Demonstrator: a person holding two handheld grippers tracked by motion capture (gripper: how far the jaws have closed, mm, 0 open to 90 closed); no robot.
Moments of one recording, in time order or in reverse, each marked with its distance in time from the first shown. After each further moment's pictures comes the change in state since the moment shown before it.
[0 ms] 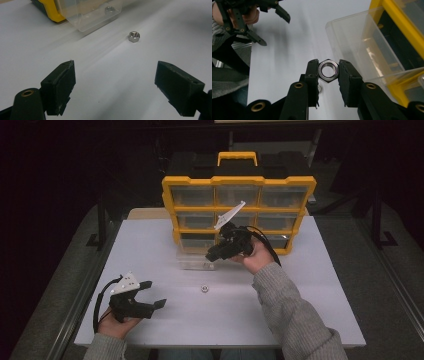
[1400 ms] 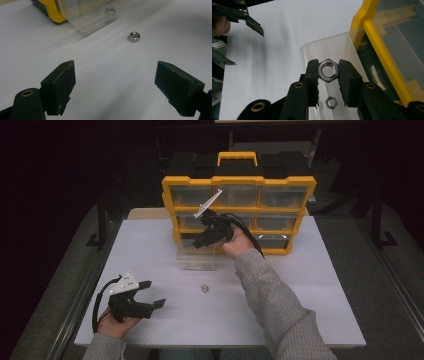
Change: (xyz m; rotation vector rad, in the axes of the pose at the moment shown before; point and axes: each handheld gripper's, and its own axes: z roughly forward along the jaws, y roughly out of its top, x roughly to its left) left arm 0.001 0.000 -0.002 0.002 0.001 0.005; right arm -0.027 0.045 0.037 0.054 -0.046 0.005
